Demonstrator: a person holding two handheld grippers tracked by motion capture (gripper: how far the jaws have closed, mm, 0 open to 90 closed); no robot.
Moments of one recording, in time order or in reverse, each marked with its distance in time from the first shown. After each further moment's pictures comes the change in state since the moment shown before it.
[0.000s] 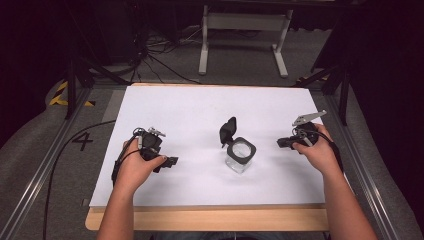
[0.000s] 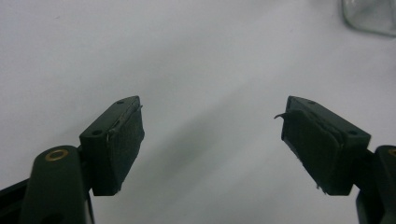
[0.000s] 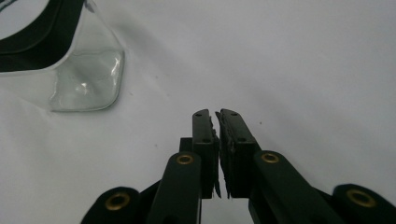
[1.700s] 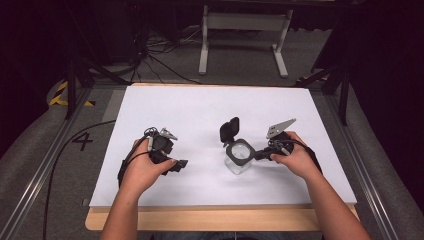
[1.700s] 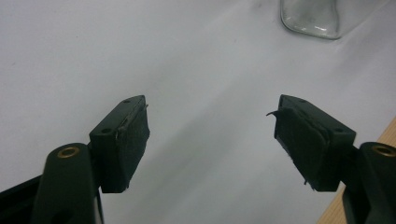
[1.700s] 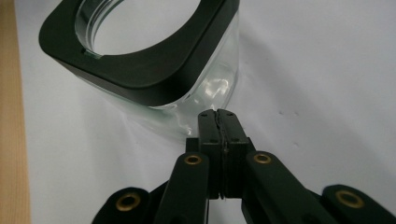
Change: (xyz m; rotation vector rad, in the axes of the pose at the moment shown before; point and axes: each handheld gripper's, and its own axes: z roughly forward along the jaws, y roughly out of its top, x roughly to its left) left arm -0.033 0.010 -0.006 0.010 -0.038 0.141; right arm 0.050 0.017 0.050 0.038 0.250 -0.172
